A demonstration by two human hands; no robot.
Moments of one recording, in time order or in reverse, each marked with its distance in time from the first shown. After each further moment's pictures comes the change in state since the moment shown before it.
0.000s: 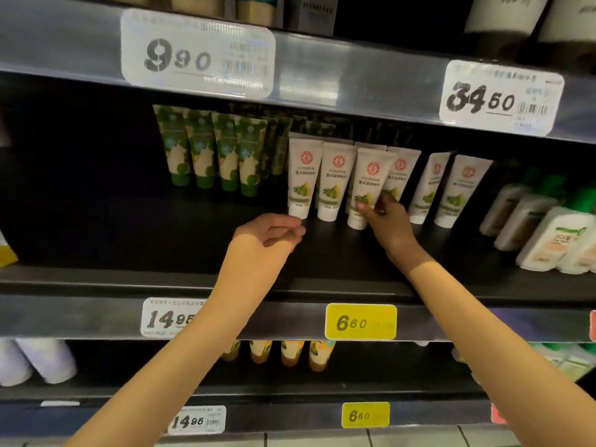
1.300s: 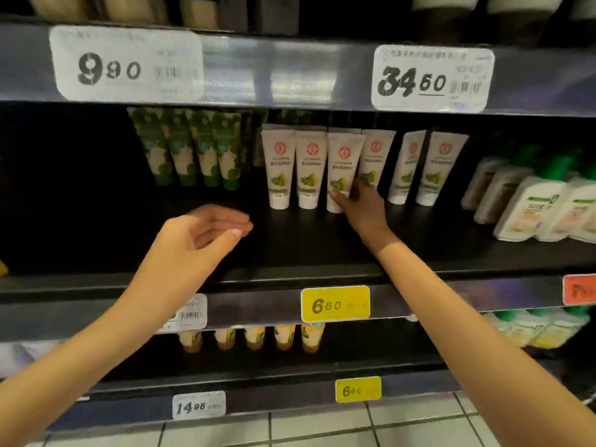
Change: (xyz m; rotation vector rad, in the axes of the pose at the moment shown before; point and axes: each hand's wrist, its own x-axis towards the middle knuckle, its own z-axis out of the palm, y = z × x) left_hand -0.021 0.023 -0.034 0.359 -0.045 0.183; right_hand -0.003 -0.002 0.001 -0.031 0.037 0.034
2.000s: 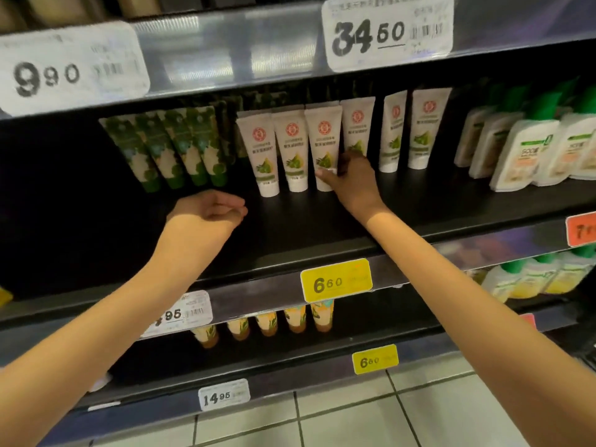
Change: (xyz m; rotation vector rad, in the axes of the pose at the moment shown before) left_hand 0.034 0.002 0.014 0.032 0.023 -0.279; right_hand -0.007 -0.005 0.002 -0.030 0.043 0.005
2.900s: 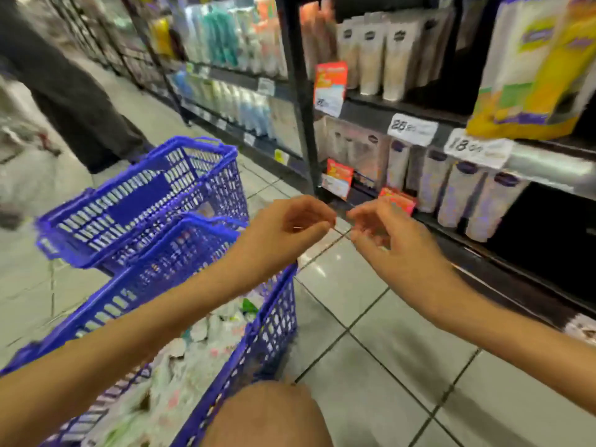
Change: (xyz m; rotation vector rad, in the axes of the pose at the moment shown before) left_hand -0.343 -0.129 -0.318 0.217 0.408 -0.269; right_hand -0.427 -0.225 0.213 0.359 -1.129 -0.548
